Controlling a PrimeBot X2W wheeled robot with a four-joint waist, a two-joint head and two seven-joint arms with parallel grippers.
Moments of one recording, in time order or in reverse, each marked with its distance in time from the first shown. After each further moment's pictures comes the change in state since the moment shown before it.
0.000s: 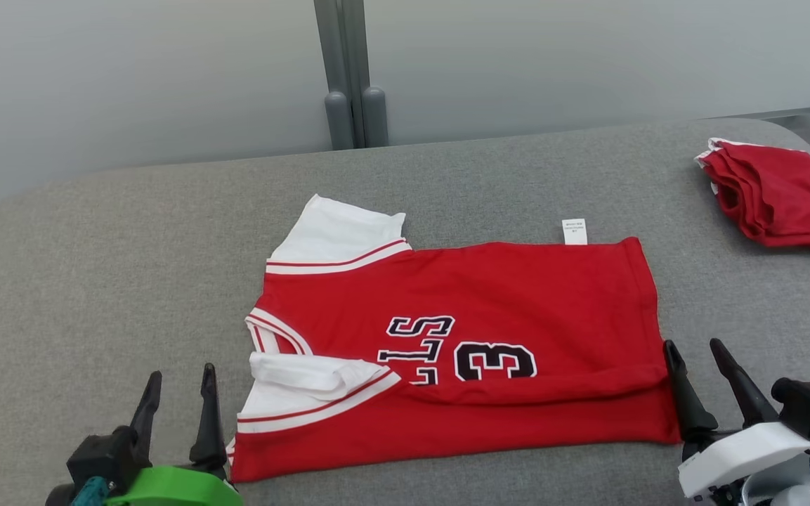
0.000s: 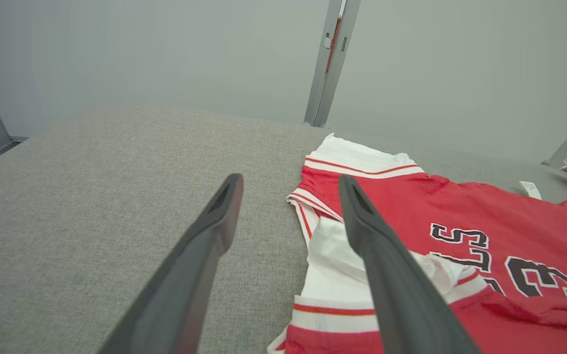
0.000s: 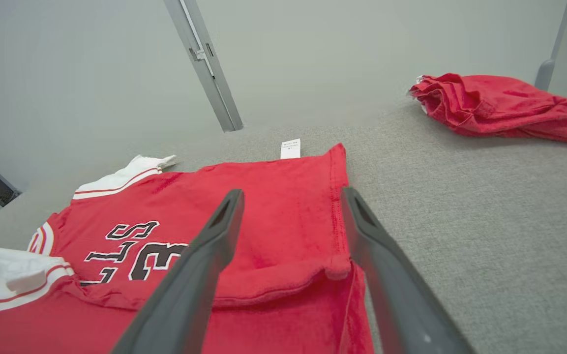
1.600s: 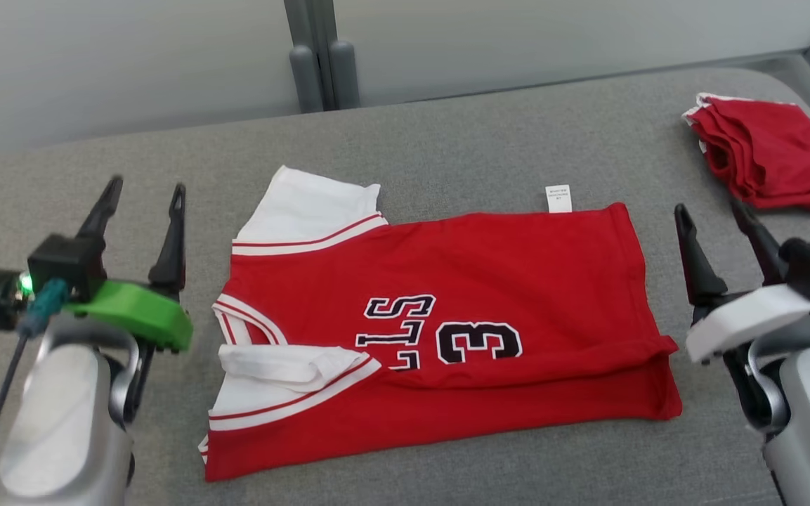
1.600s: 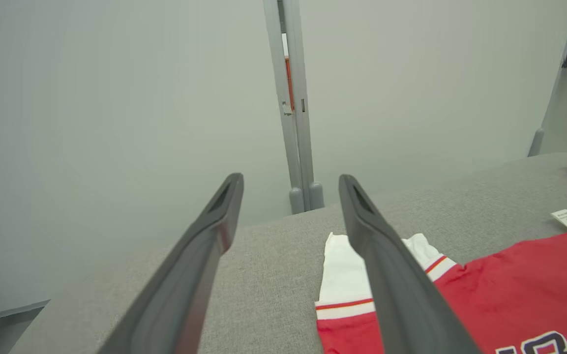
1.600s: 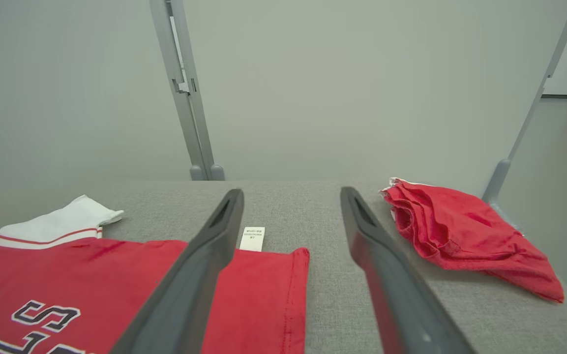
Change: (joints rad) left arm -0.427 0.142 -0.042 0.077 0.145 -0.075 0.087; right arm -0.293 -0.003 -0.063 0.020 -0.211 0.000 0.080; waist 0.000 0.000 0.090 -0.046
